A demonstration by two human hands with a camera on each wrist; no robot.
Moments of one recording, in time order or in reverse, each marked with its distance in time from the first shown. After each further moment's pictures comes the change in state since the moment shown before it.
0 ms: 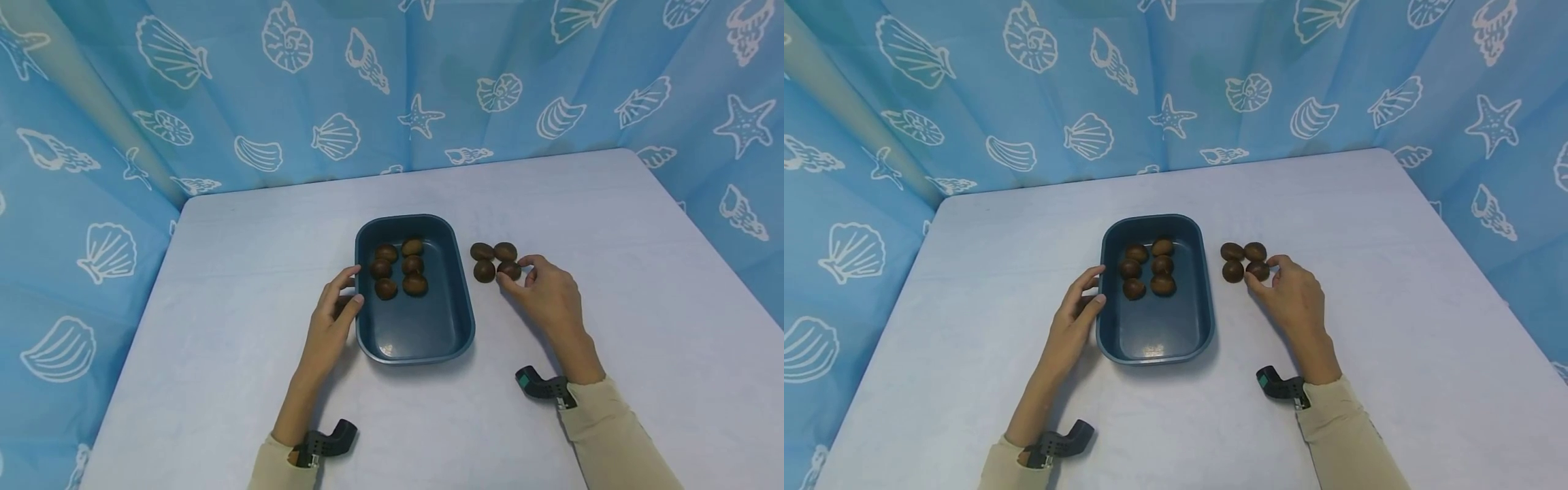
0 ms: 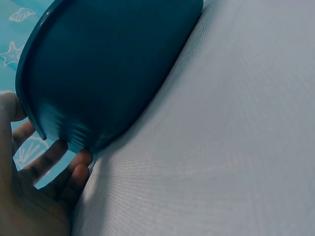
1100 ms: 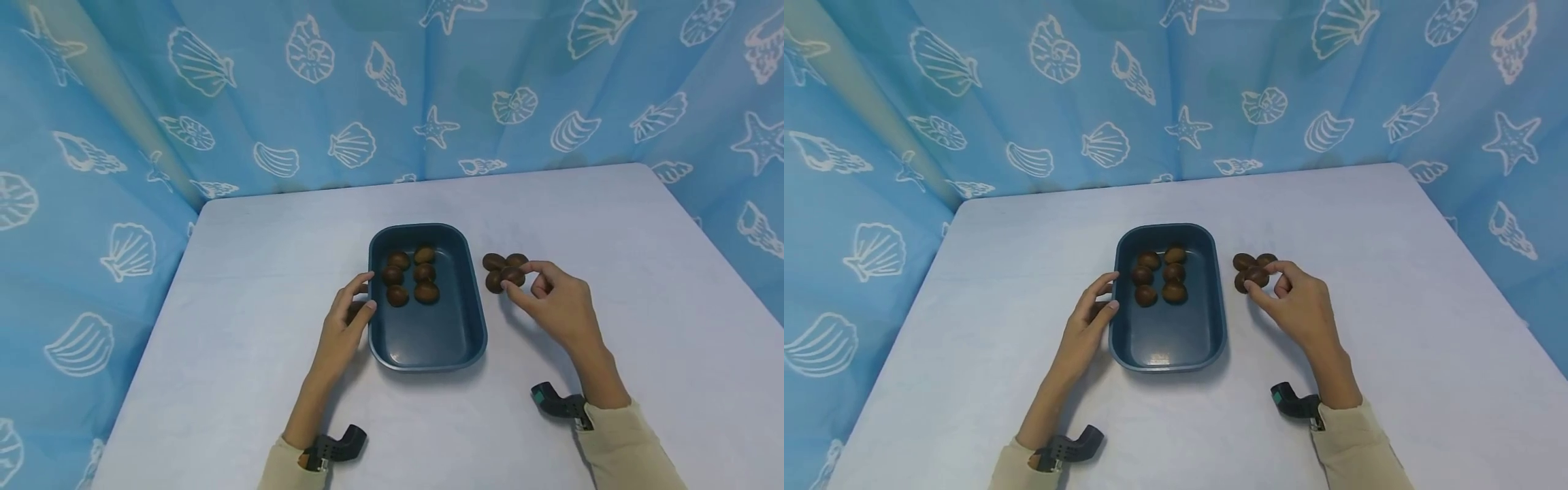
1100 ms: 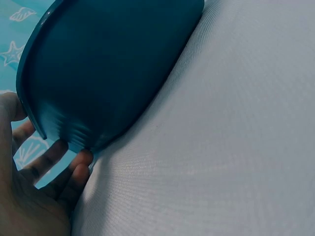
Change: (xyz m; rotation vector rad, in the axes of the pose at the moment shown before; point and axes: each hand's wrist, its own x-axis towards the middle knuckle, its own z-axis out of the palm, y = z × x) left_hand 0.001 -0.004 -0.002 -0.031 0.002 0.030; right_hand -0.009 -0.025 -0.017 0.169 0.040 -0.166
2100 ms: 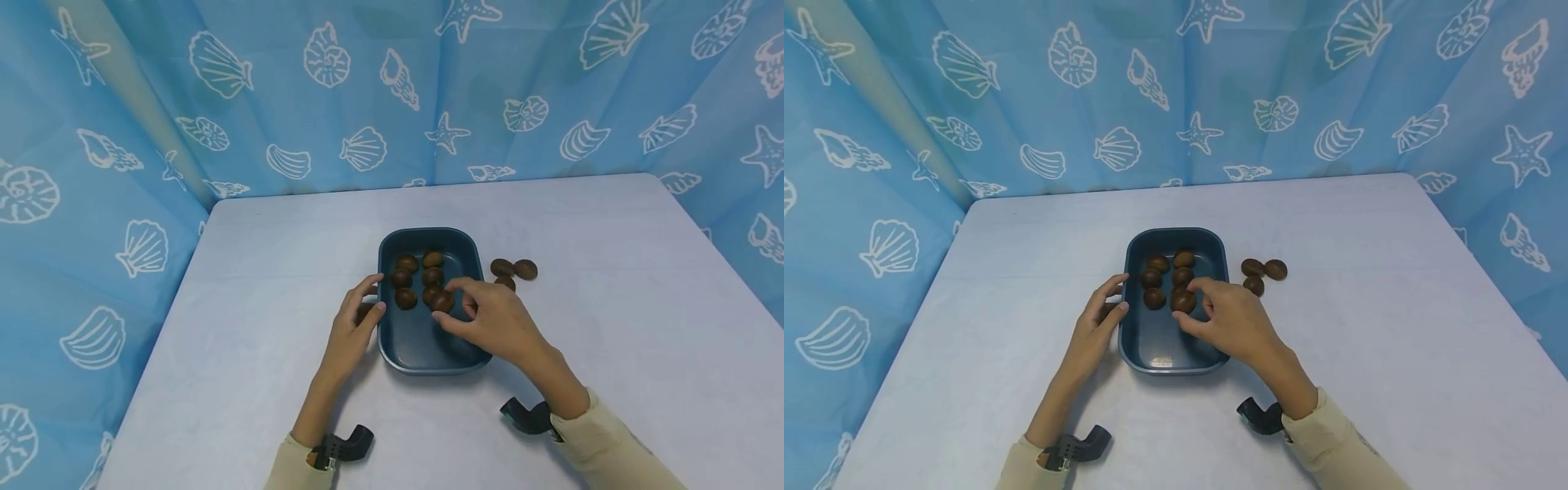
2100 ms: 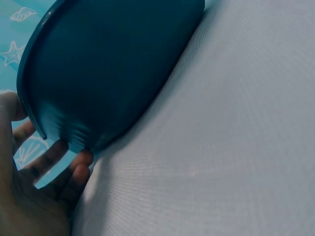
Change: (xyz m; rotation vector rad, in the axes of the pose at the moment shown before) left_hand 0.000 -0.003 -0.003 -0.006 -0.005 -0.009; right_hand -0.001 -0.087 0.039 -0.006 -0.247 -0.383
